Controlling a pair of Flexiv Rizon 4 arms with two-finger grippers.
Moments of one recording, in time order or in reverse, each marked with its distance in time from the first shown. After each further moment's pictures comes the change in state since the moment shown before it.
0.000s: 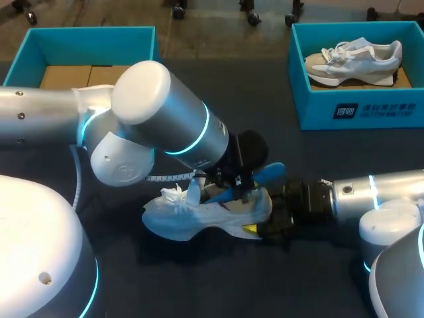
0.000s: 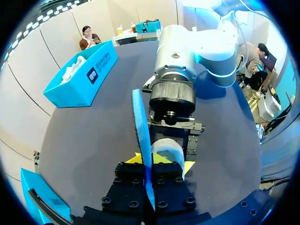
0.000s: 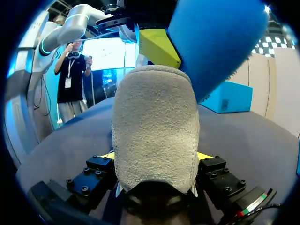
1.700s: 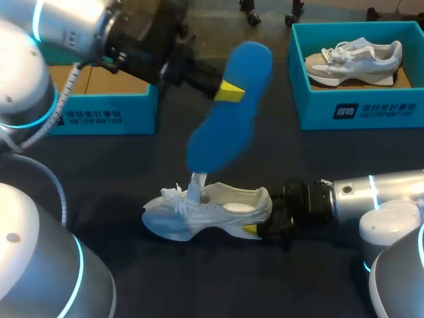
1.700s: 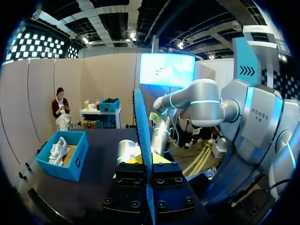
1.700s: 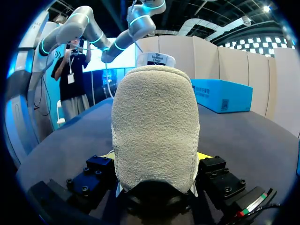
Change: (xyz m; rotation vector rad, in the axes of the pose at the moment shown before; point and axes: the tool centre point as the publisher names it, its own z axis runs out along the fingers) left arm 0.020 -0.117 -0.295 0.661 0.426 0.080; right arm 0.000 0.000 0.000 0.000 0.000 0.000
